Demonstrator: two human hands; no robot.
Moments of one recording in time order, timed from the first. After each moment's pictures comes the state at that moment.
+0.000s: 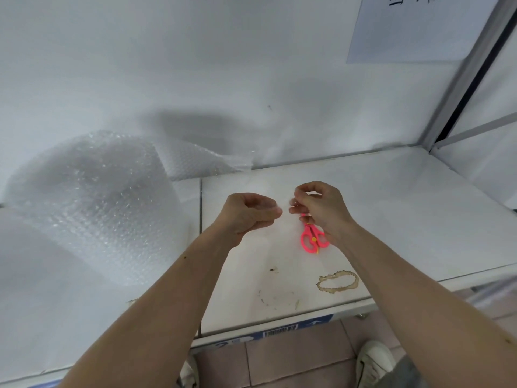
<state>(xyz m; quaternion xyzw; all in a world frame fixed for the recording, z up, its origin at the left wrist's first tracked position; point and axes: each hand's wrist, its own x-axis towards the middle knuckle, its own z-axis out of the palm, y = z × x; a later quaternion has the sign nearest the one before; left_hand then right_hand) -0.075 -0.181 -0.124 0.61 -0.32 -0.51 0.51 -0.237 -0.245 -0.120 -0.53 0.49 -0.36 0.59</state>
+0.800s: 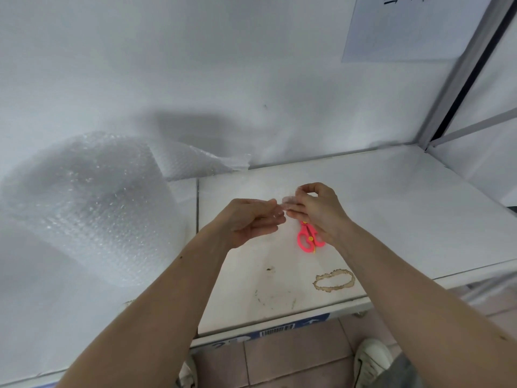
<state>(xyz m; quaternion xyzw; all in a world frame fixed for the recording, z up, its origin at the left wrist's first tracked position) -0.080 -0.182 -0.120 0.56 -0.26 -0.62 0.48 -0.234 -0.248 -0.125 -0.47 0.46 -0.38 0.65</state>
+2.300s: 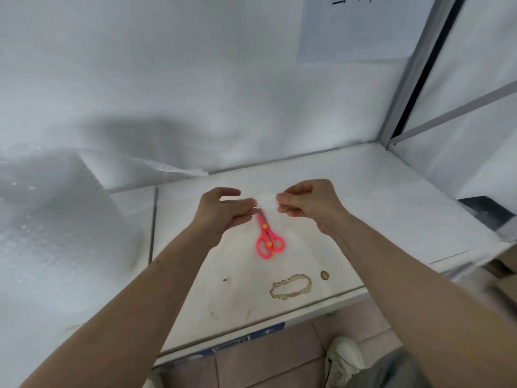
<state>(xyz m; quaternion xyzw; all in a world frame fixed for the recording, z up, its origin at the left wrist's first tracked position) -0.119 -0.216 -0.121 0.59 -0.28 -0.51 0.56 -0.305 -0.290 -0.119 -0.55 0.48 -0.35 0.58</state>
